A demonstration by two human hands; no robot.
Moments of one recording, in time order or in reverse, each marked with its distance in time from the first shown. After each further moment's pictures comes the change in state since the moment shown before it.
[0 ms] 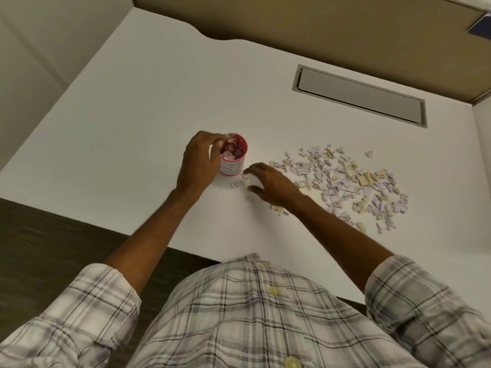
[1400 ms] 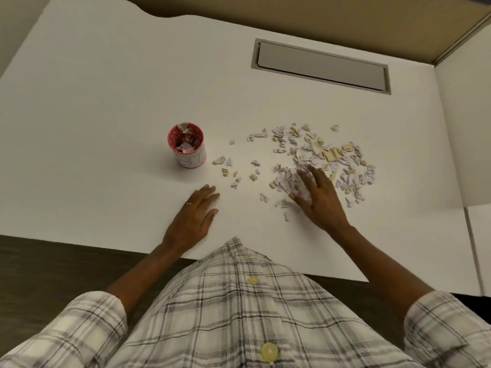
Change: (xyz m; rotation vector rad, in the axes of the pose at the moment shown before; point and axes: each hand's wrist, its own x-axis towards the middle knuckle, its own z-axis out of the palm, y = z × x) left_hand -0.131 -0.026 0.078 0.150 -0.419 0.315; right_hand -0.169 0.135 0.017 -0.096 0.363 0.284
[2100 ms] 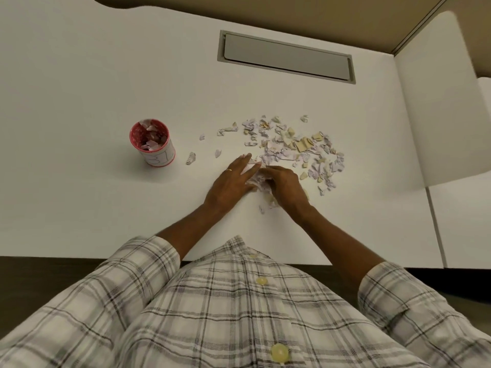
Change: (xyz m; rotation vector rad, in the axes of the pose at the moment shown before) left_hand 0.125 0.089 0.072 0.006 -0.088 0.139; right_hand 0.022 -0.034 -0.012 0.182 0.048 0.010
